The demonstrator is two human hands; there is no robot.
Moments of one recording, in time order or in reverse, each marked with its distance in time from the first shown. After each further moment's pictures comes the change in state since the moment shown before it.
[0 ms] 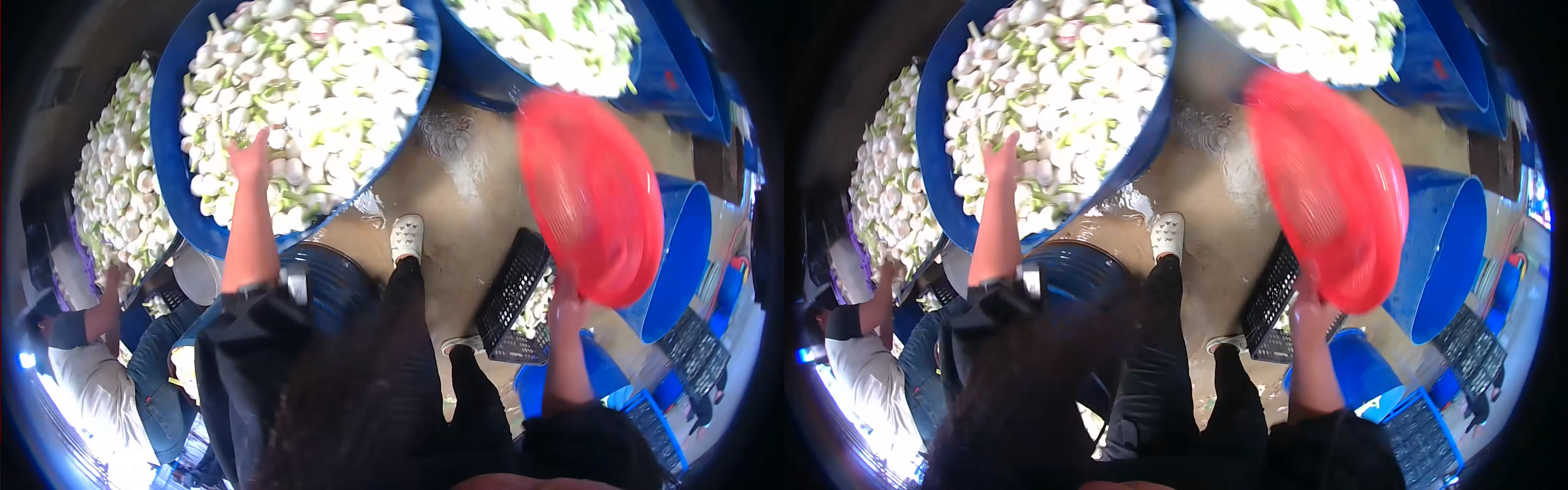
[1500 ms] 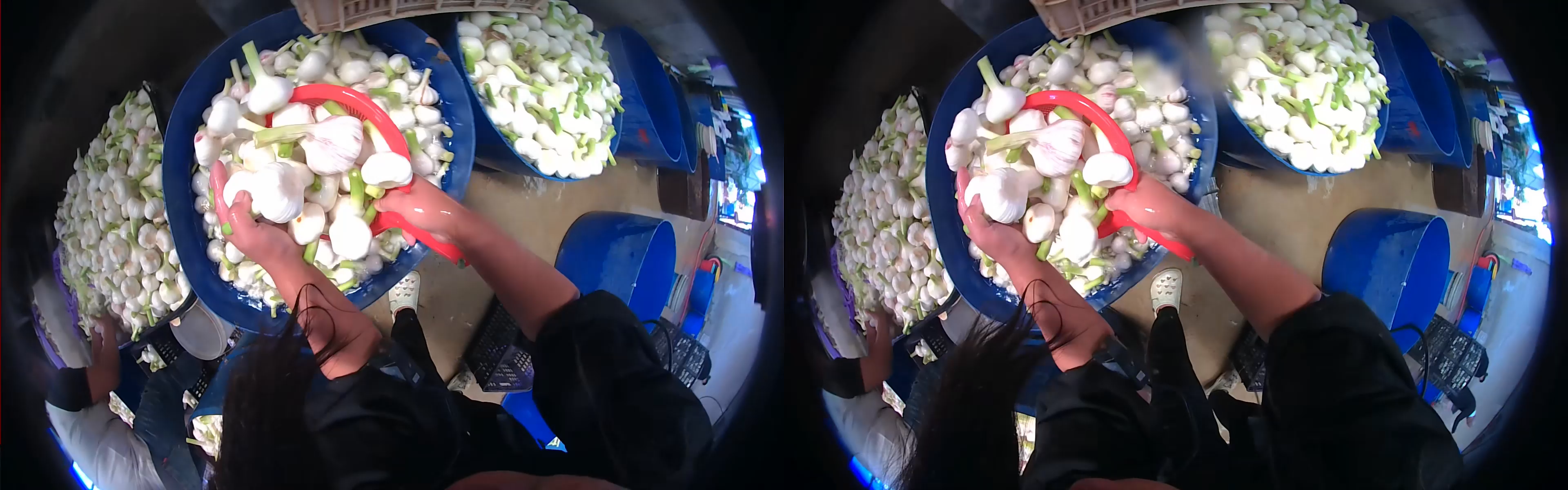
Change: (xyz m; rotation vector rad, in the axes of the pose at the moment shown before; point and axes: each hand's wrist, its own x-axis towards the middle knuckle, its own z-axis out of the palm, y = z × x) left_hand -0.023 0.129 -0.030 -0.989 0.102 0.318; right_hand 0.092 -0.202 0.309 0.084 -1.188 0.305
